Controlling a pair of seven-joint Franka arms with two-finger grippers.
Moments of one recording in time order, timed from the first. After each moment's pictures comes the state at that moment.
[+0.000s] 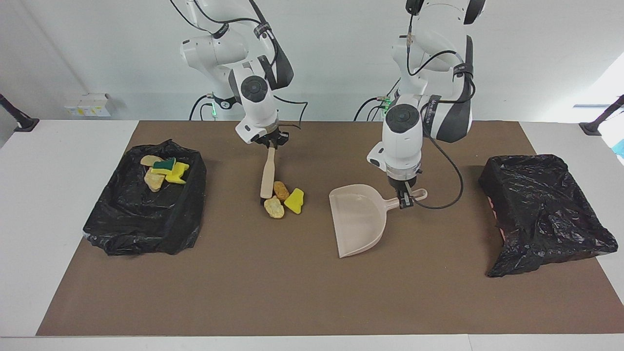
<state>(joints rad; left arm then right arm) -0.45 0.27 0.00 -1.82 0.25 2.05 1.02 0.27 -0.09 0.24 -2.40 0.20 2.10 0.49</state>
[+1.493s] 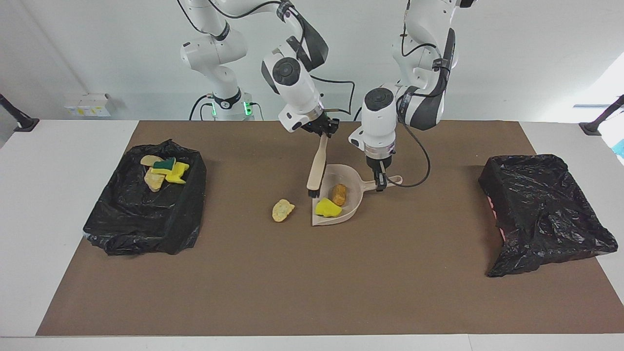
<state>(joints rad) -0.55 0.14 -0.01 -2.10 0.20 2.22 0.83 0.23 -0.05 0.22 -2.08 0.08 1.77 0.30</state>
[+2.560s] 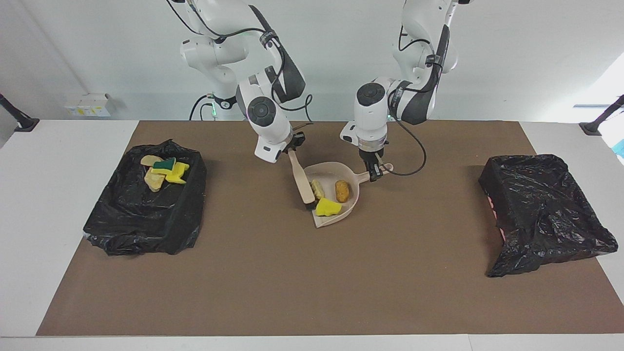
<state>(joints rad) -0.59 0.09 -0.01 -2.16 0.19 2.19 0.69 0.27 0.11 0.24 -2.08 0.34 1.87 0.05</state>
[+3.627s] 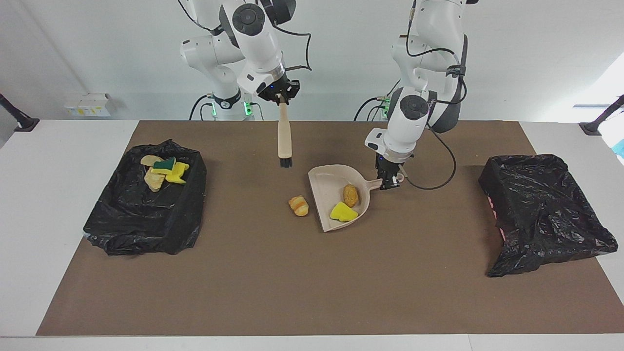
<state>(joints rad) -0.47 0.11 0.00 -2.17 -0.05 2.28 1.00 0.24 -0.31 0.23 -2.22 0.26 1.69 0.30</state>
